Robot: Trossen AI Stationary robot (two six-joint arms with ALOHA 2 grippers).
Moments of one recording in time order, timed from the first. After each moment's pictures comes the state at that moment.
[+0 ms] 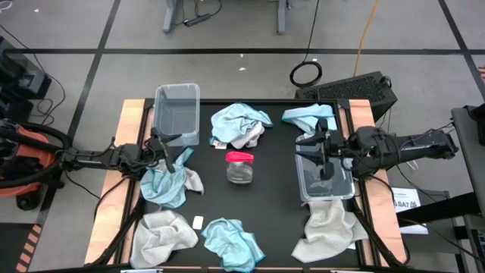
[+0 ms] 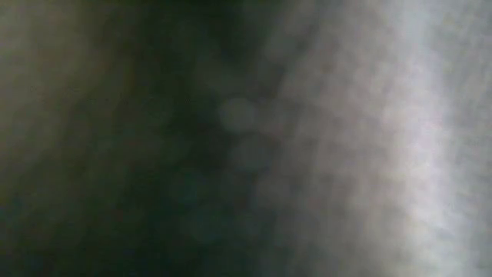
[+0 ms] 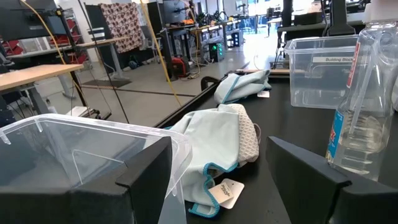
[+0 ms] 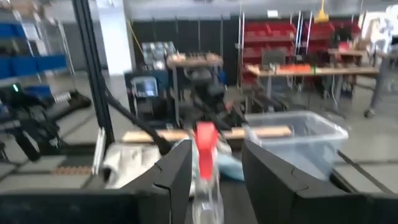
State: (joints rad) left arm -0.09 0.00 0.07 -0.14 -0.55 0.09; right arm 0.11 0.68 0.64 0.09 0.12 0.07
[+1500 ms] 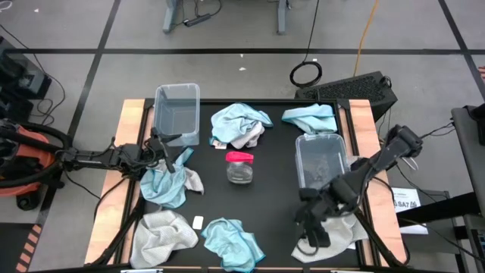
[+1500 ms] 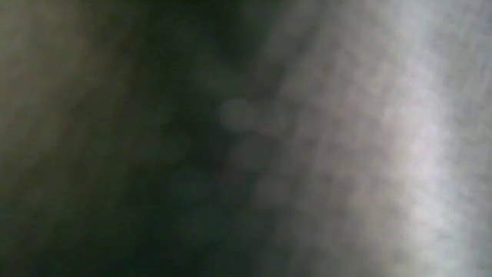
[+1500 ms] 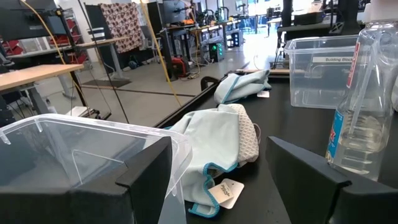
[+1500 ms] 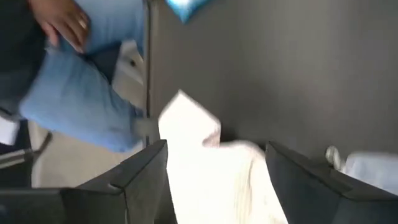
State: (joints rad) left arm -0.09 0.00 0.07 -0.14 -0.55 0.09; right arm 0.62 1.51 1.31 -0.97 -0.16 0.68
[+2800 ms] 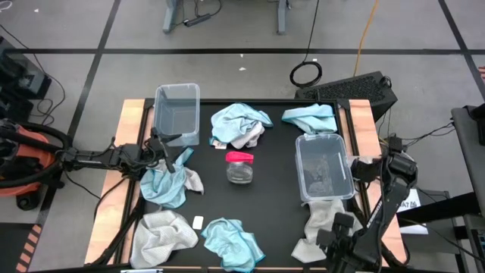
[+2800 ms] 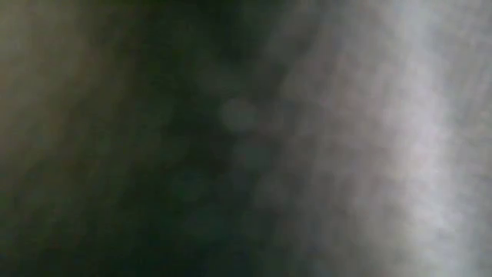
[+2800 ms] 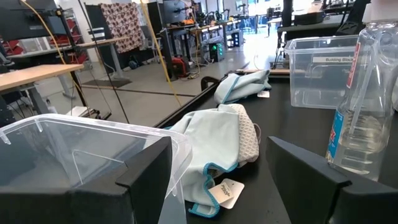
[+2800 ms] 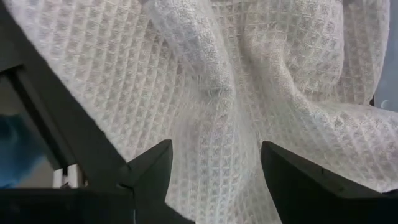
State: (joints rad) left arm -0.09 0.00 0.07 -0.14 -0.55 0.09; right arm 1.09 1.82 1.31 -1.17 0.06 1.42
